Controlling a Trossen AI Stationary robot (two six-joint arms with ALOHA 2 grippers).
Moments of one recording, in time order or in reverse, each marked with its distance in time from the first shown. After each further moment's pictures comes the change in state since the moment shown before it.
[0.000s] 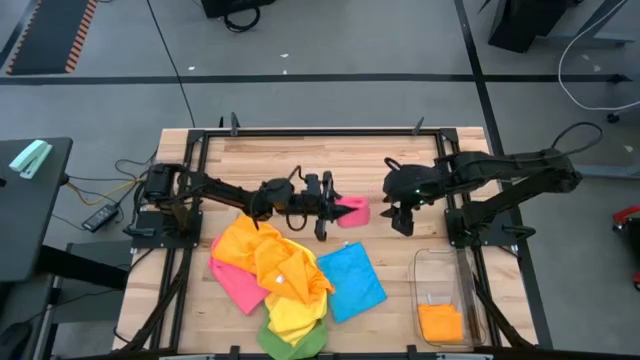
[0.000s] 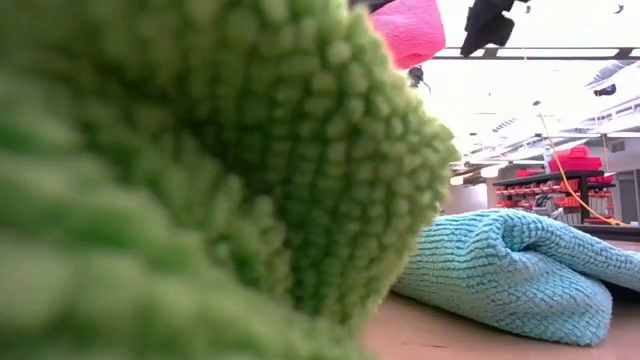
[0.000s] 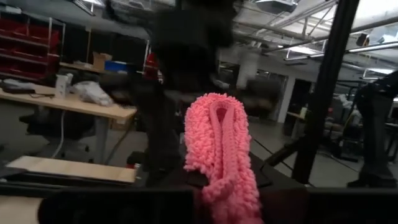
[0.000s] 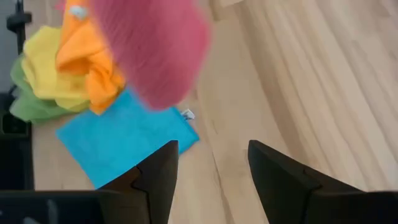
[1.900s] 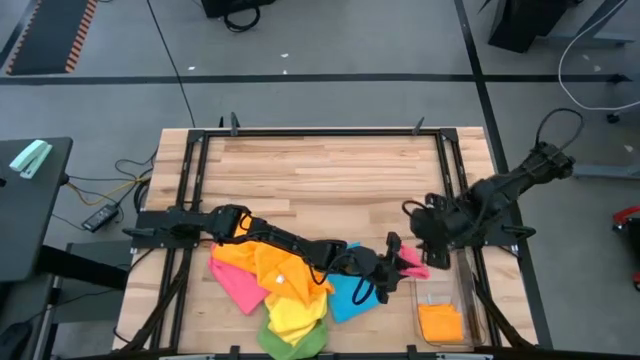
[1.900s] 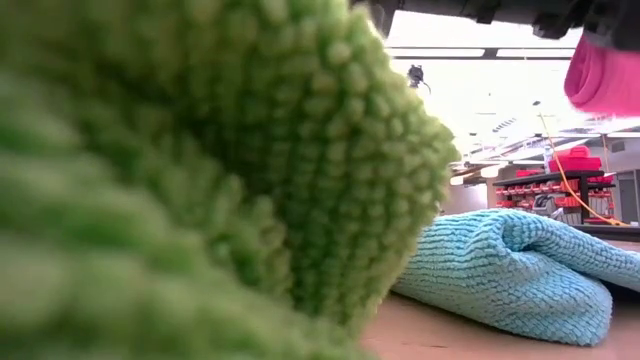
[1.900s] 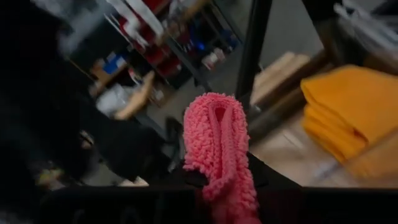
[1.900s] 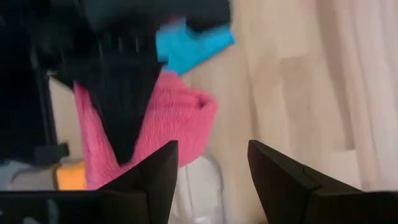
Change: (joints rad) left arm -0.272 0.630 0.998 -0.707 -0.307 0.890; right arm 0.442 -0.014 0.005 -0.297 0.060 0.284
